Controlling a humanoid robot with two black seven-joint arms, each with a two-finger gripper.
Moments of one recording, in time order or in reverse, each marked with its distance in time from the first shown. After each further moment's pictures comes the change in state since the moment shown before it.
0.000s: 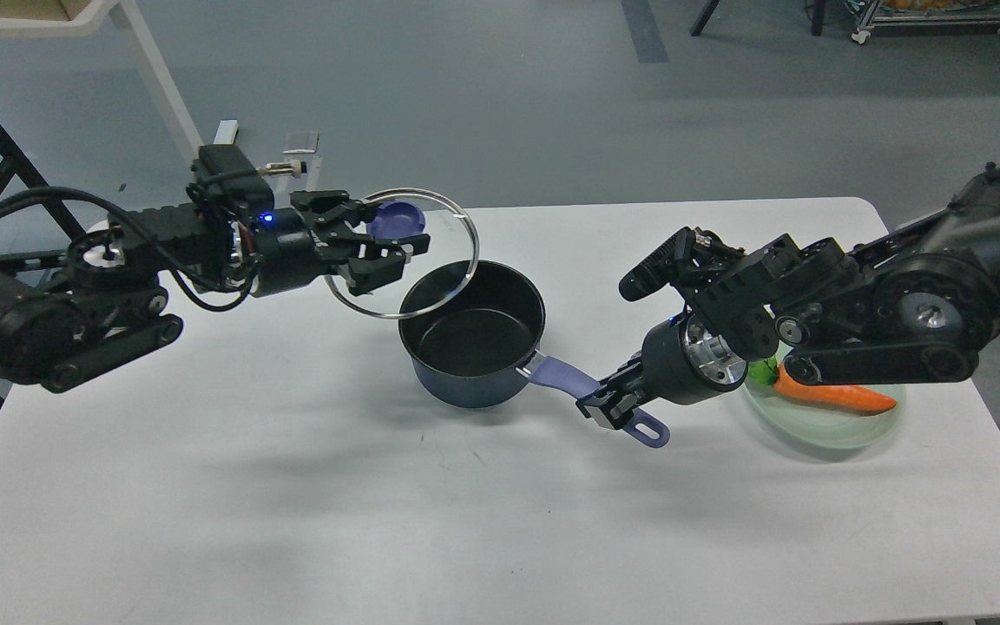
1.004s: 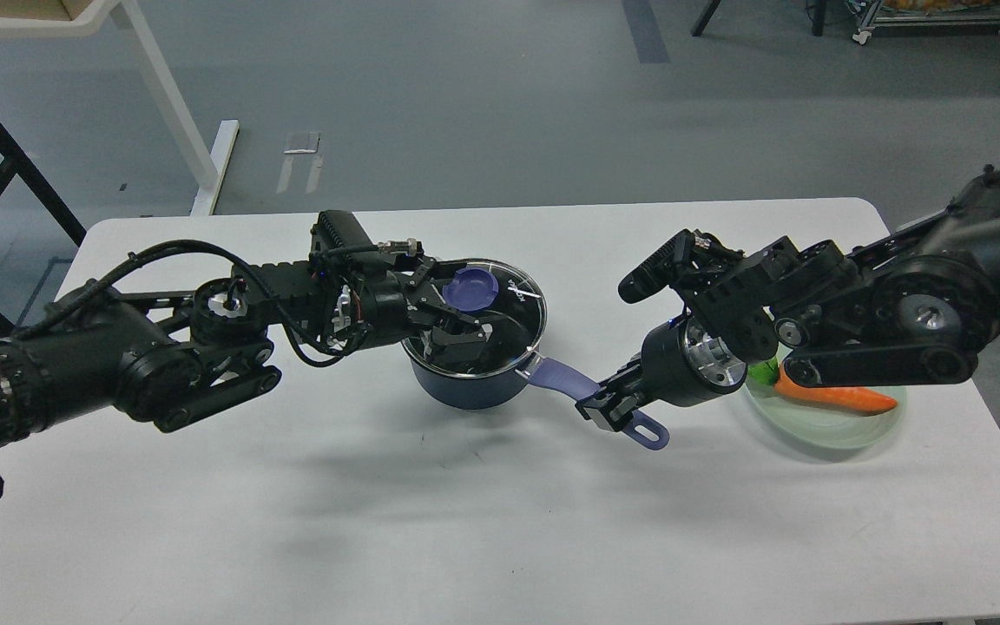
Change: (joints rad) left arm 0.064 -0.325 0.008 0.087 0.171 0.002 0.069; right arm -0.001 0.001 -0.001 0.003 0.001 0.000 -0.001
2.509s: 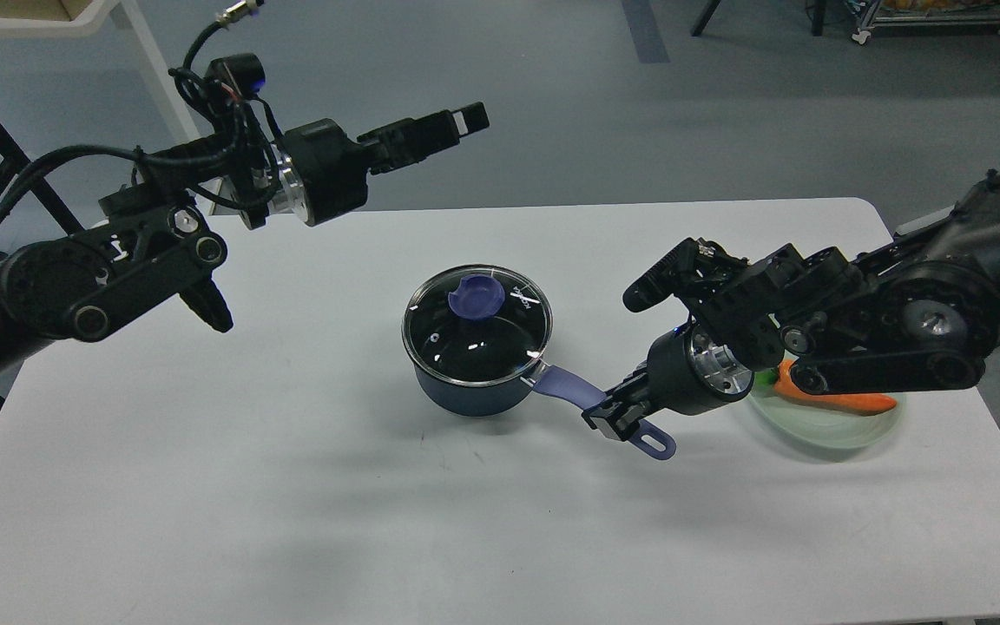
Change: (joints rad) left arm 0.025 0.142 -0.459 -0.196 -0.303 -0.339 0.023; right arm 0.005 -0.002 -0.020 0.017 -0.001 -0.005 0.000
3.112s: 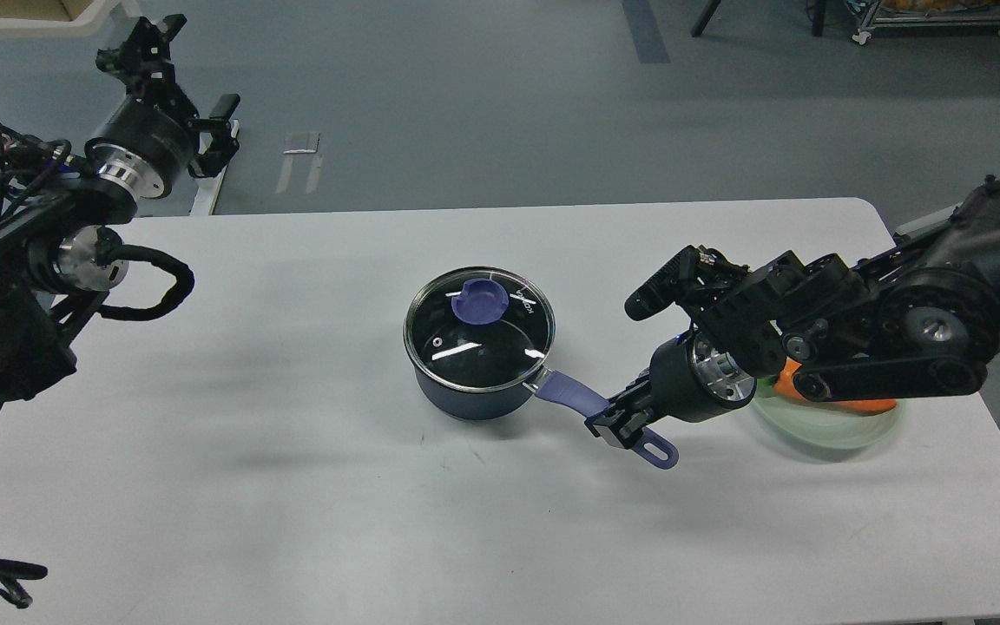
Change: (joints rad) left arm 0.055 -0.036 -0.066 0.494 -1.312 -0.107 0.002; right arm -0.007 0.000 -0.008 0.010 -0.011 0.000 0.000
